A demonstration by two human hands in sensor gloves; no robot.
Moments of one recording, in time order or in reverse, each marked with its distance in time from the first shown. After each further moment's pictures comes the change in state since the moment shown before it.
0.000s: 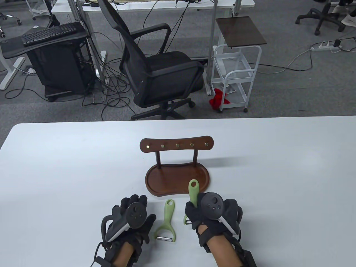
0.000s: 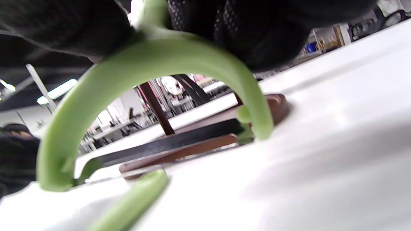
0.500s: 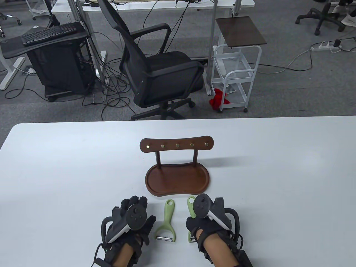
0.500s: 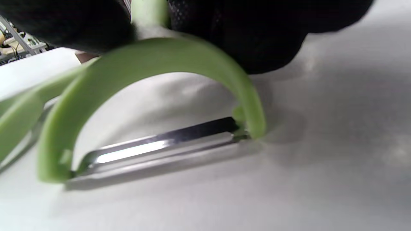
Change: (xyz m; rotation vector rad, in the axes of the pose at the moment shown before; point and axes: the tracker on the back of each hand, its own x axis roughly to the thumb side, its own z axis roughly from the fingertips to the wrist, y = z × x) left_hand 0.001 -0.002 0.002 -0.011 0.000 -0.002; right_hand -0.006 0.044 -0.004 0.335 0.113 0.184
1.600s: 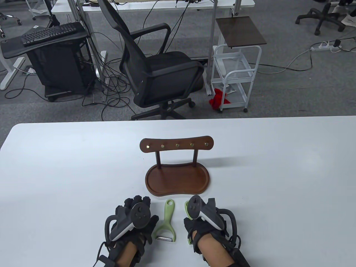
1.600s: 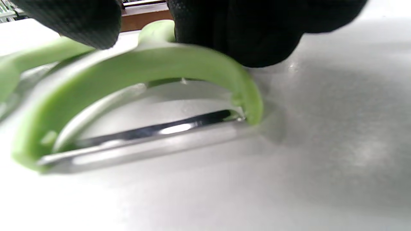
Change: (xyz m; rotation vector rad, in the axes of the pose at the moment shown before) left_hand 0.008 -0.006 -0.007 -0.016 -0.006 -0.022; right_hand 0.009 0.000 0.003 0.035 0.060 0.086
